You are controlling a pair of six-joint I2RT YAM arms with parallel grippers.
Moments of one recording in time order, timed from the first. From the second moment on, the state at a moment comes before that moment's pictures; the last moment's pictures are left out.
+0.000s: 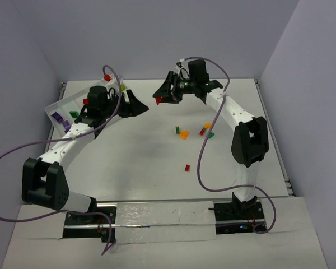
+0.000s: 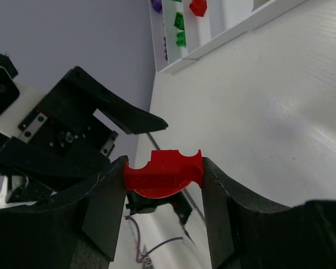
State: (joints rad) left arm -0.30 1.43 1.06 0.02 0.52 -0.52; right arm 0.39 1.95 1.75 -0.34 -0.78 0.82
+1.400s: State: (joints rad) left arm -0.44 1.58 1.20 0.00 0.28 -0.47; right arm 0.42 2.00 1.64 -0.24 -0.71 1.12
